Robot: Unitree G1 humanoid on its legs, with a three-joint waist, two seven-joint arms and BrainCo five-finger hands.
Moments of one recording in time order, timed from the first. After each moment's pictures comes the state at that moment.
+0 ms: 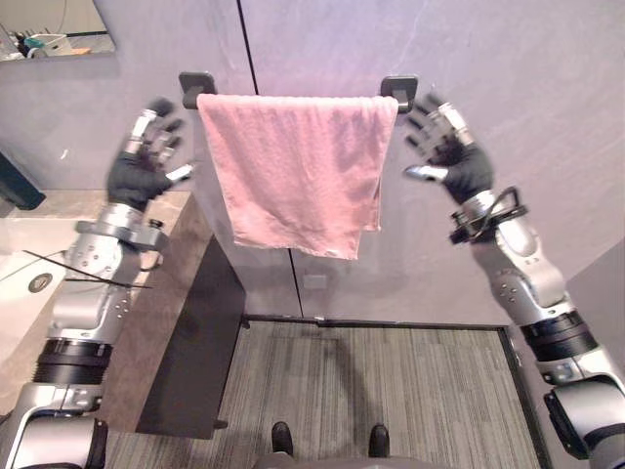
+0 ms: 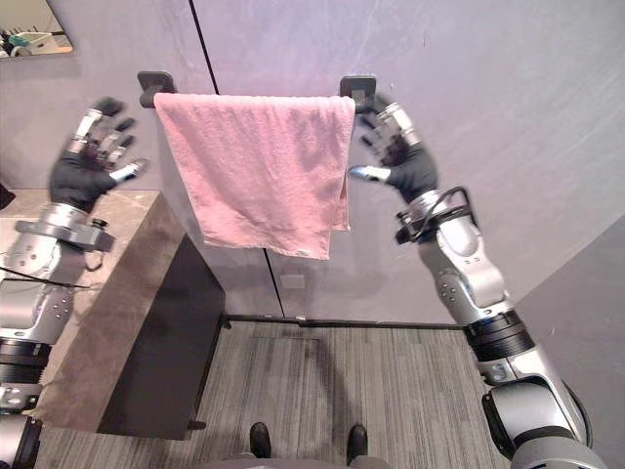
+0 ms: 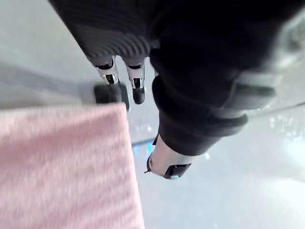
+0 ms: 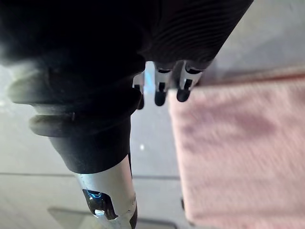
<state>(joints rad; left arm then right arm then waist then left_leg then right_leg) -0.36 0.77 -0.01 0.08 -0.67 -0.17 -0.15 -0.56 -0.61 0.30 0.05 0.84 -0.09 0.11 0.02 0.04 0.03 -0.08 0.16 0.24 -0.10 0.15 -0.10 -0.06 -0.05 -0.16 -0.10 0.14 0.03</state>
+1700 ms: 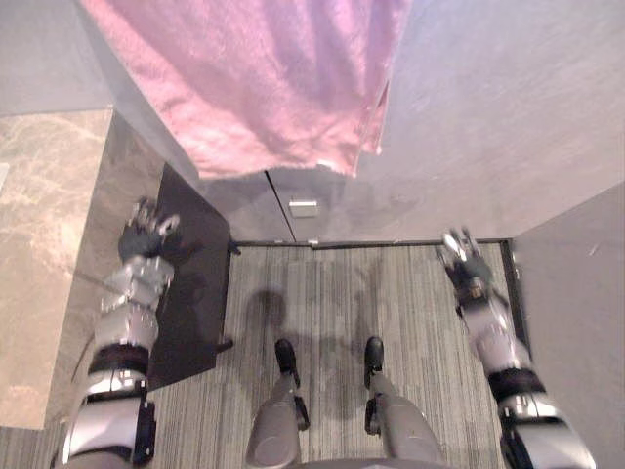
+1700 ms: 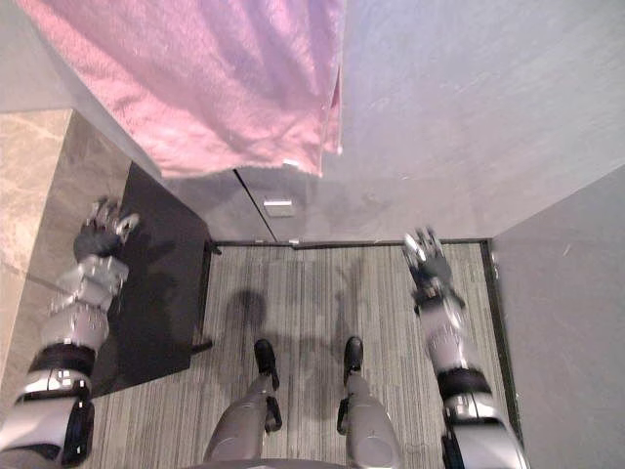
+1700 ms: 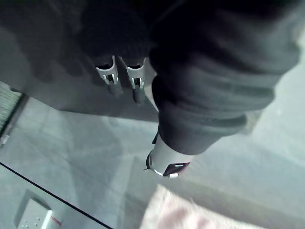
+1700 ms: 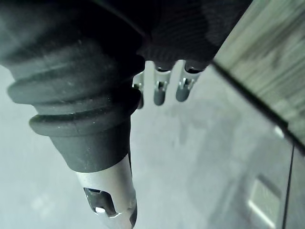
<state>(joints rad) -0.30 0.47 0.26 0.70 -0.72 -0.11 -0.08 -0.15 -0.25 -0.18 0.57 1.01 -0.07 0.05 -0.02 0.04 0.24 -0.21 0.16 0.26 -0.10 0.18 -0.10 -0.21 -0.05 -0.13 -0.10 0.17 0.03</state>
